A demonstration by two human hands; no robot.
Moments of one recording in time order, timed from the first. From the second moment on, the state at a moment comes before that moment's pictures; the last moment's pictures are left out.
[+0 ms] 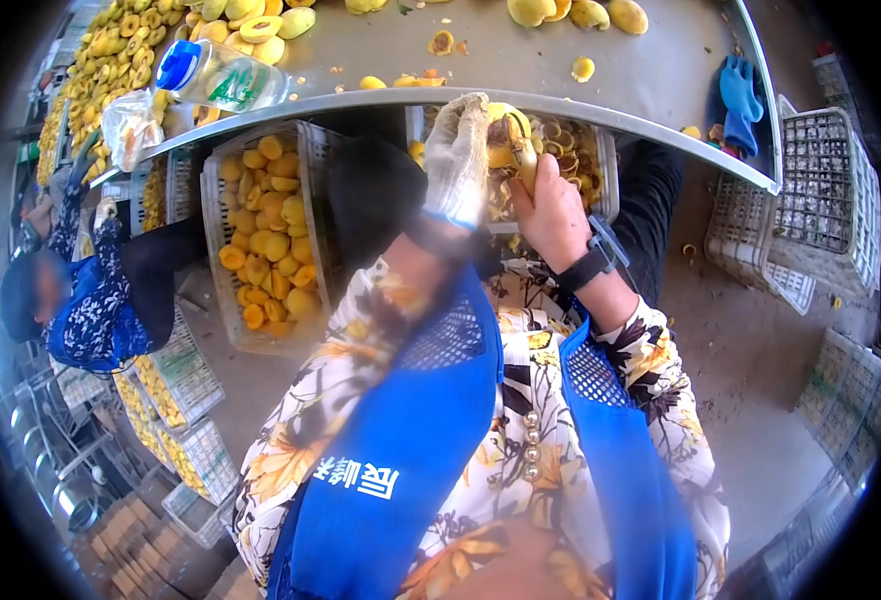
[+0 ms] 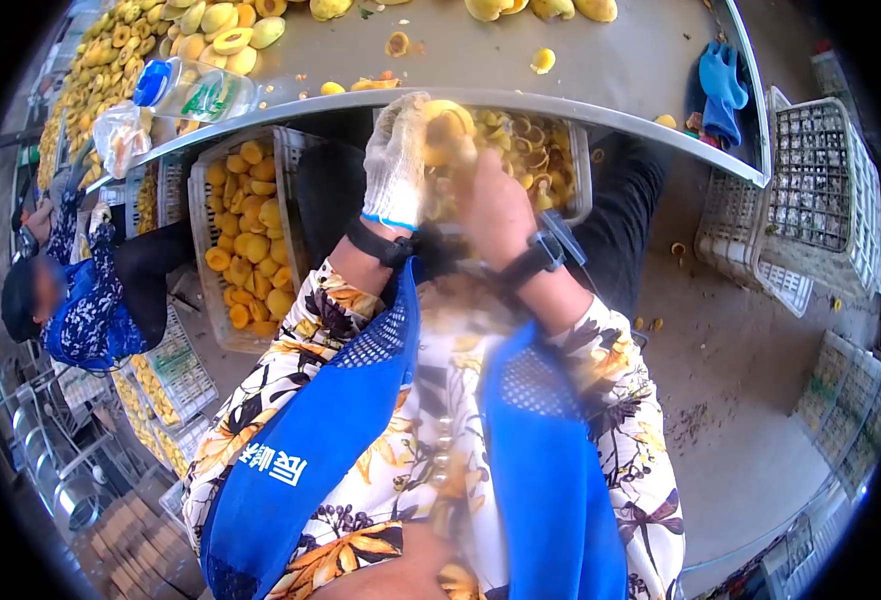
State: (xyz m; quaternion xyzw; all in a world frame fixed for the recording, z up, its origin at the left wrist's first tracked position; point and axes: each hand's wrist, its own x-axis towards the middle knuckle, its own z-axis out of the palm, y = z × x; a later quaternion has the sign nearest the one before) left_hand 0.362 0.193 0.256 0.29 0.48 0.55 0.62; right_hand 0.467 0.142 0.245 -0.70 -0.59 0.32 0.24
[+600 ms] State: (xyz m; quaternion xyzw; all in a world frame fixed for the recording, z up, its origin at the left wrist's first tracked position) left_hand 0.375 0.198 0.234 0.47 0.51 0.58 0.43; right_hand 0.449 0.136 0.245 -0.71 -0.54 0.35 0.29
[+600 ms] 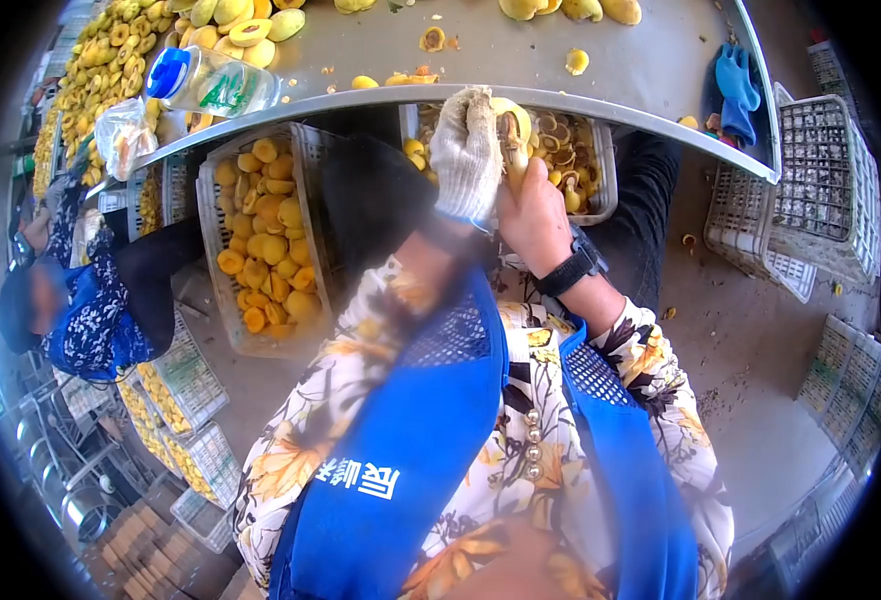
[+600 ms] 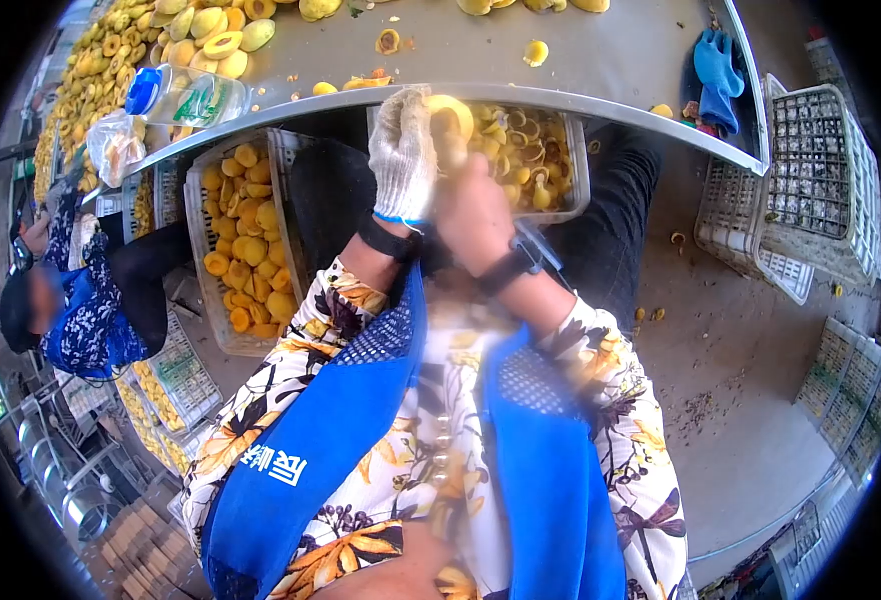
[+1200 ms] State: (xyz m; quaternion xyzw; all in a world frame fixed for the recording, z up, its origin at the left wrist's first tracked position) left_hand 0.345 0.216 0.240 0.40 0.37 0.46 0.70; right_hand 0.464 0.135 0.235 -0.60 -0.51 0.52 0.33
